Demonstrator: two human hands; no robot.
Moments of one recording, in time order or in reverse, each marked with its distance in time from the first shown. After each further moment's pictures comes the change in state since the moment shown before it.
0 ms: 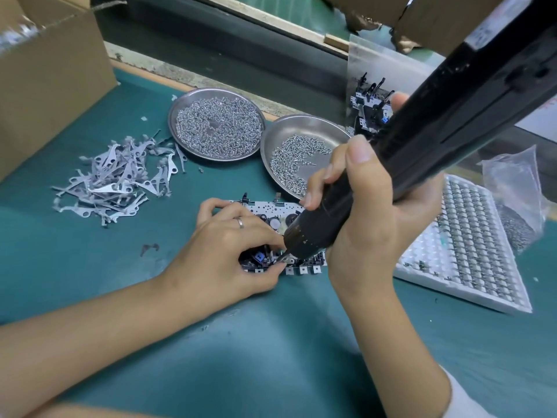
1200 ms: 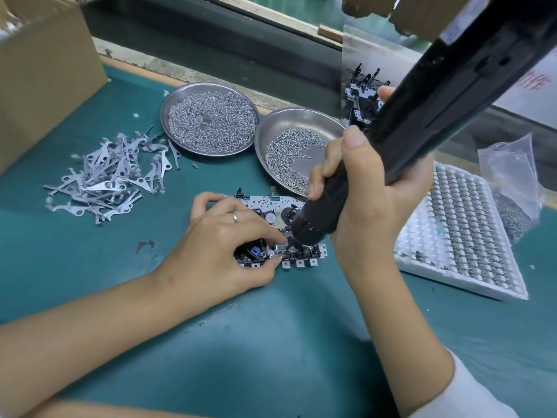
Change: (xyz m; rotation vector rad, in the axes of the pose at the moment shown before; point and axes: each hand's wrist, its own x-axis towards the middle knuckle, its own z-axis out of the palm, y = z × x) left_hand 0.000 0.004 -0.002 0.019 -0.033 -0.028; right_hand 0.010 0.009 -0.014 -0.051 0.004 0.056
